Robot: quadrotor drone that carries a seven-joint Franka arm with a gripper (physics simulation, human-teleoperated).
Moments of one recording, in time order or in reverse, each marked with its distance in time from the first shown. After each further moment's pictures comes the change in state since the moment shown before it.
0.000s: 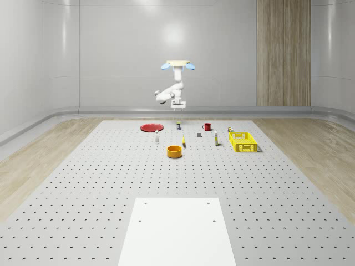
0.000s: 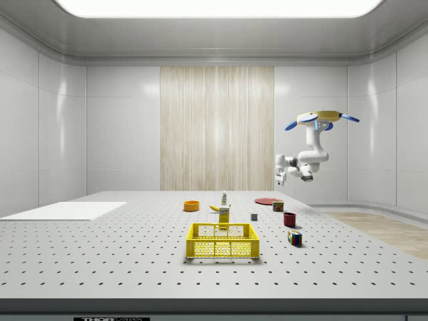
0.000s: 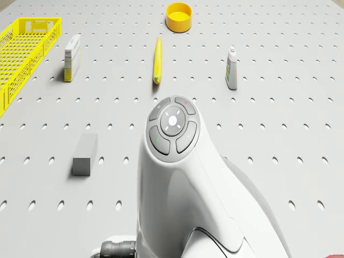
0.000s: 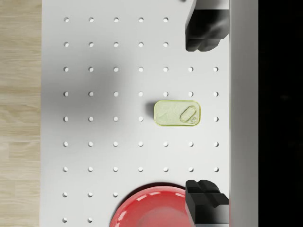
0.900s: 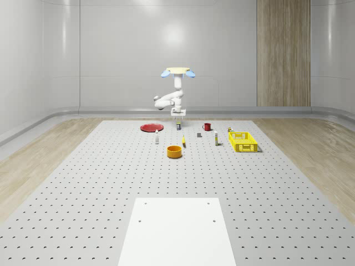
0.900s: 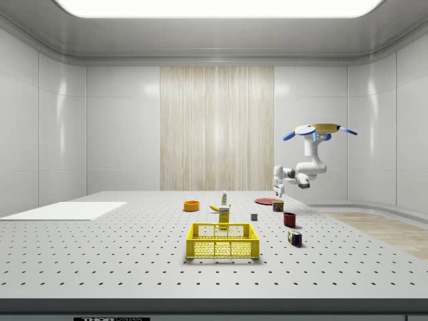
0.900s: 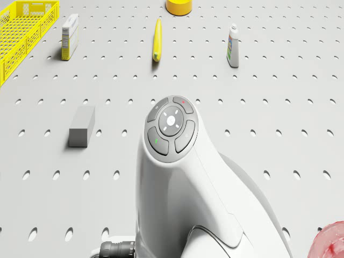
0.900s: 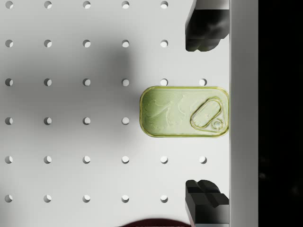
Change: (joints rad) arm -0.036 -0.091 0.031 0.006 0.047 0.079 0.033
